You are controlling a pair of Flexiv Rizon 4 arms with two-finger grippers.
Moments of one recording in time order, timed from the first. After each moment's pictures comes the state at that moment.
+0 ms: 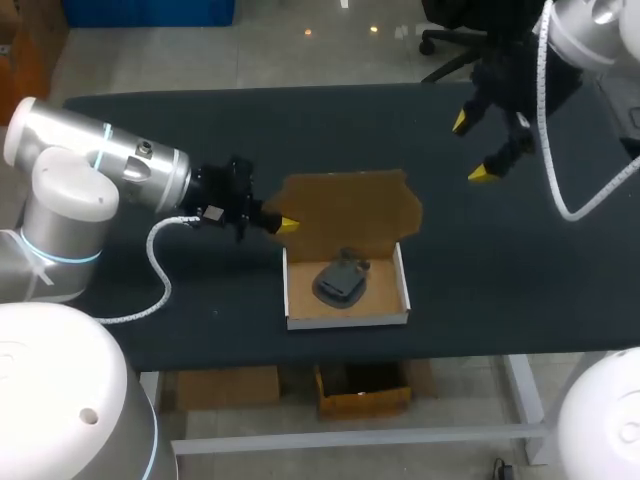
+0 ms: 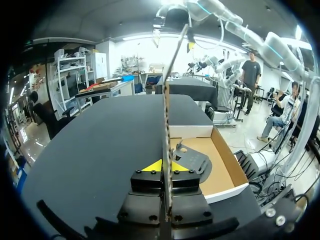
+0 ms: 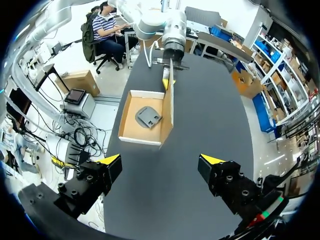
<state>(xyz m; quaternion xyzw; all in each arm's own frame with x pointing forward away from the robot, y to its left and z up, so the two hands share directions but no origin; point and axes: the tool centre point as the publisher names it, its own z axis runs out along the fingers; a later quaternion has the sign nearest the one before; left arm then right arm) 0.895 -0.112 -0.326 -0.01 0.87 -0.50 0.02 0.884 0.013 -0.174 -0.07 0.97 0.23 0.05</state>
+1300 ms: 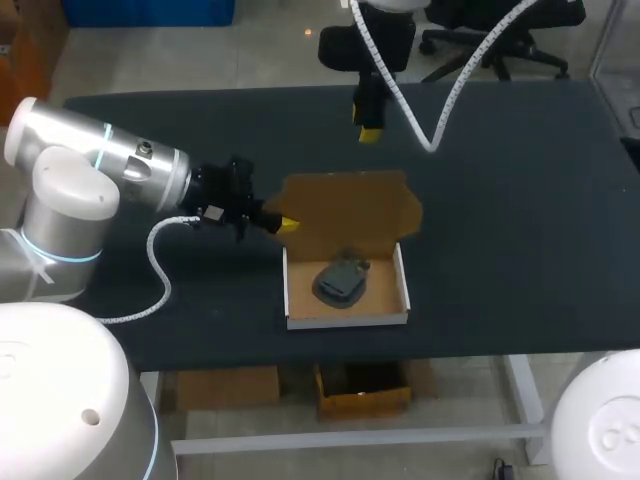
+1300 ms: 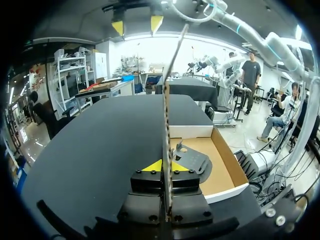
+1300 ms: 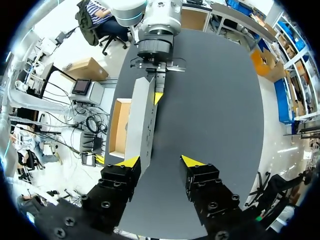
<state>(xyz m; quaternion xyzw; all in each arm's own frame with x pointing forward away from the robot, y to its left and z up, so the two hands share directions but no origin) 0.895 -0.113 -0.327 -0.01 0.87 -0.50 0.02 0.942 0.151 -0.179 -0.07 0.99 0.07 -0.04</state>
